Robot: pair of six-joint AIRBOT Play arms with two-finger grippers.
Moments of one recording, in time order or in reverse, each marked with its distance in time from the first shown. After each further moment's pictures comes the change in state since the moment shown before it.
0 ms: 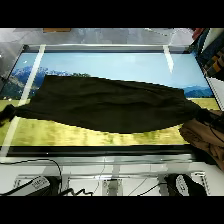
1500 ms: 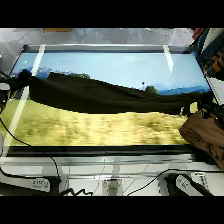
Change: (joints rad) left arm -0.440 -0.385 0.456 0.079 0.449 -0.438; right arm 0.011 -0.359 0.036 0.446 -0.506 0.414
